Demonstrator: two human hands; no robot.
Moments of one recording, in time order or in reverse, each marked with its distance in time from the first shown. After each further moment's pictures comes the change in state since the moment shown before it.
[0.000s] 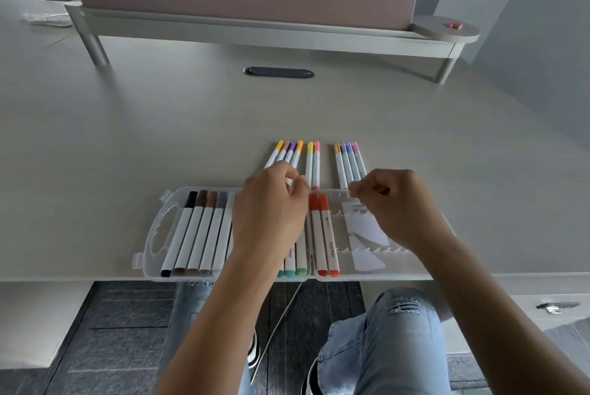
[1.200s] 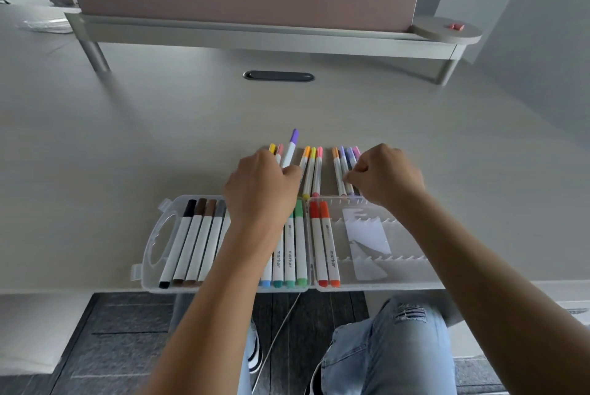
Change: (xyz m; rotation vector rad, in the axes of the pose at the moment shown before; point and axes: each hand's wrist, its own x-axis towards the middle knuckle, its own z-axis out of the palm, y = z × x) left_hand 0.042 0.006 -0.002 0.224 0.059 -0.097; right_hand 0.083 0.015 0.016 -0.512 0.014 0.056
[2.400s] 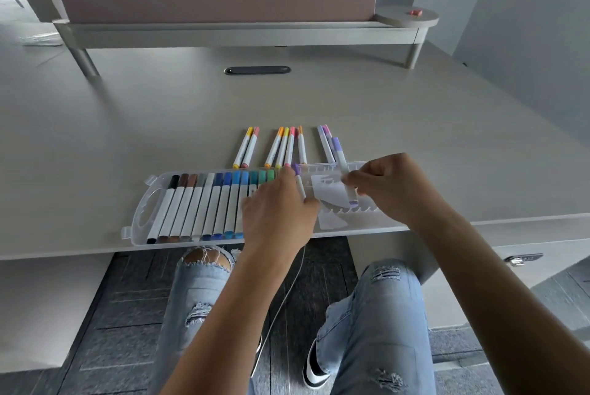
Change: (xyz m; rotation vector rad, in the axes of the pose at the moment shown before) left_hand -0.108 0.025 0.012 -0.050 -0.245 0.137; right_hand -0.123 0.037 -0.052 0.553 -0.087 0.091
